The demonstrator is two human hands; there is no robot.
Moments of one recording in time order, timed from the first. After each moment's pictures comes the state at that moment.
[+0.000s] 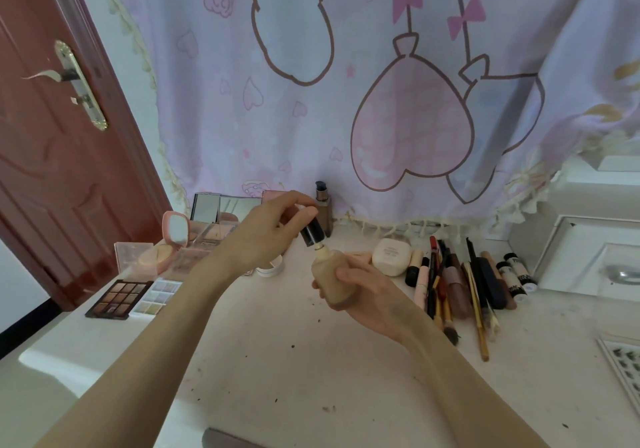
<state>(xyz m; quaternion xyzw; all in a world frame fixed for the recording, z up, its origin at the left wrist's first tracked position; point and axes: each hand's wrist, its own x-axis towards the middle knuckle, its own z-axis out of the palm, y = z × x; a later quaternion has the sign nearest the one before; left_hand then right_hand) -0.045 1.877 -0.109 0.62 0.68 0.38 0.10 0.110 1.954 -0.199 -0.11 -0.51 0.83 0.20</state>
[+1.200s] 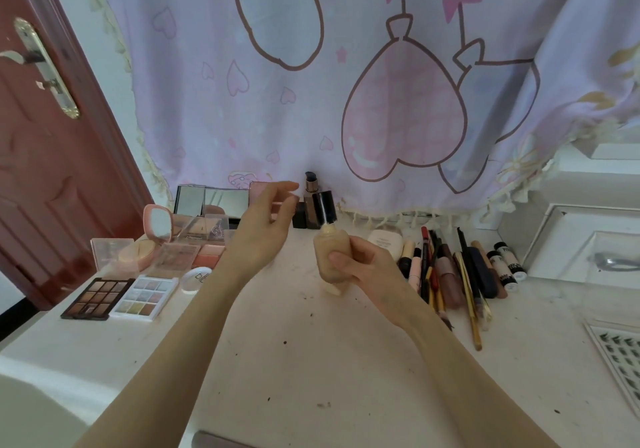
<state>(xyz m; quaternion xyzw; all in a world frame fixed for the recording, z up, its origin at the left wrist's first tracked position) -0.047 1.901 -0.143 0.53 0.66 0.53 0.11 0.111 1.967 -0.205 -0.23 -0.61 0.69 0.32</state>
